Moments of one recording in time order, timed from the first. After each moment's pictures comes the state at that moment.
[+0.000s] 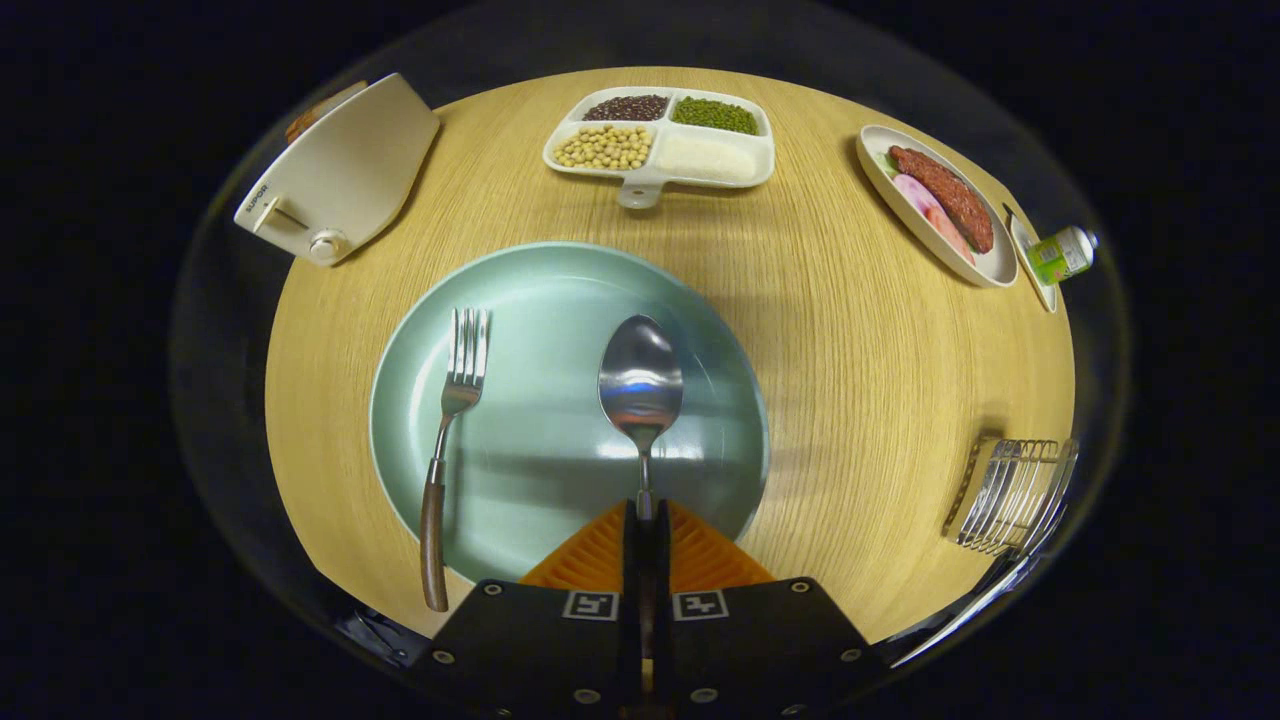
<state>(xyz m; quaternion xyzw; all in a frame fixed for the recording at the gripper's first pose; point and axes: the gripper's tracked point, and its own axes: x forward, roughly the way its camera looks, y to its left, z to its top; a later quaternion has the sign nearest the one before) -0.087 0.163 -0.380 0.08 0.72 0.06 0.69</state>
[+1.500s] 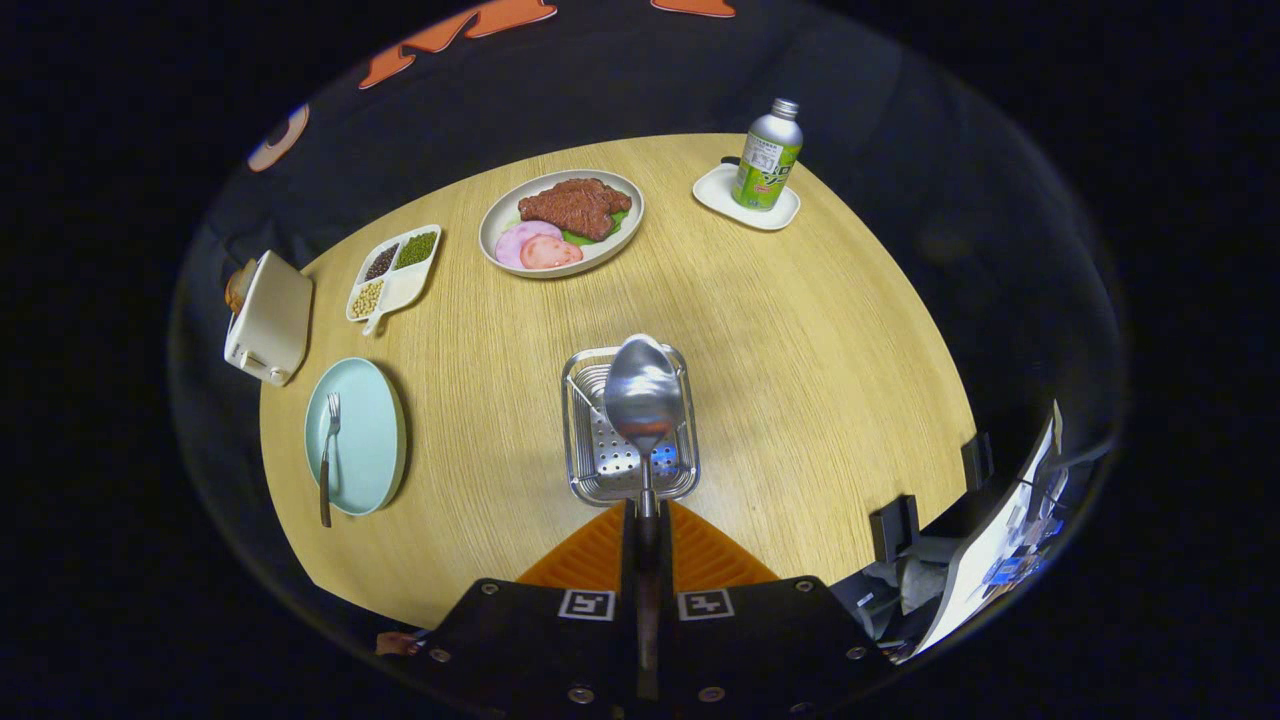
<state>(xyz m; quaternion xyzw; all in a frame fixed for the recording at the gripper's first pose) -0.165 -0.131 -0.312 0.14 0.64 -0.10 0.74</state>
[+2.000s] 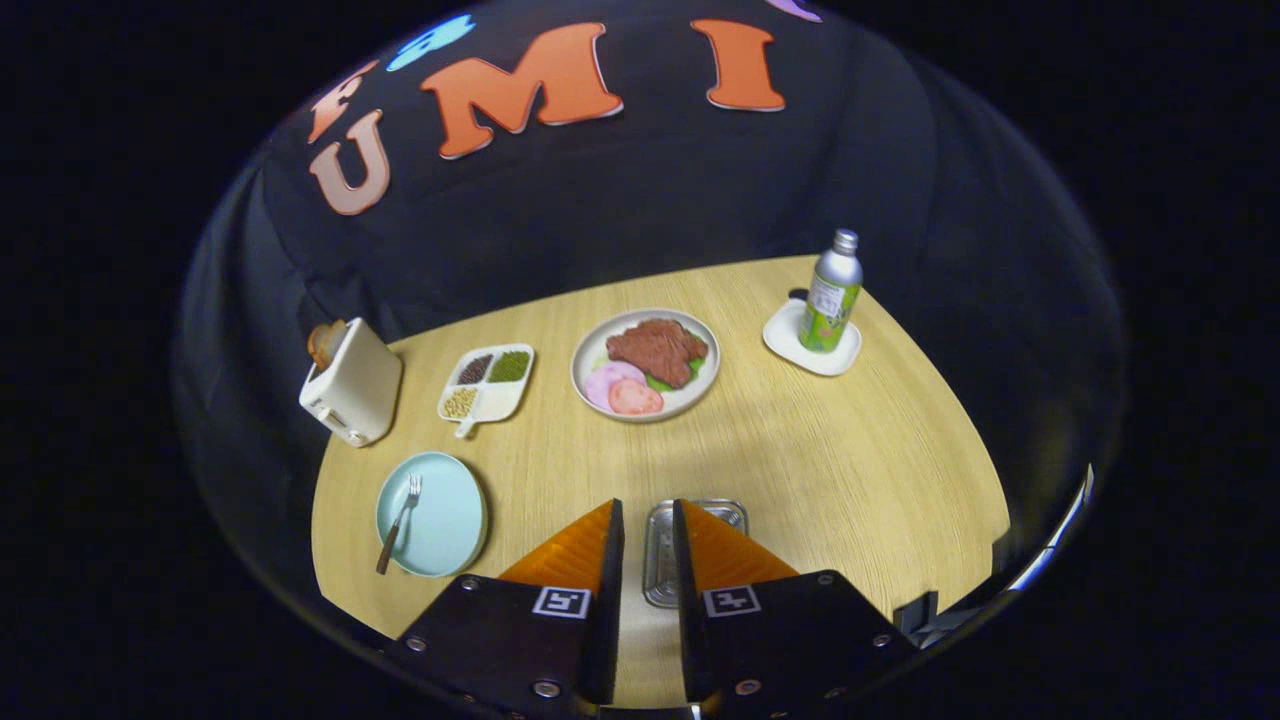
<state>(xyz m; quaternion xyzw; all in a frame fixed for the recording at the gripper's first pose) -0.062 -0.115 -0.253 0.17 0.45 -0.02 0.88</state>
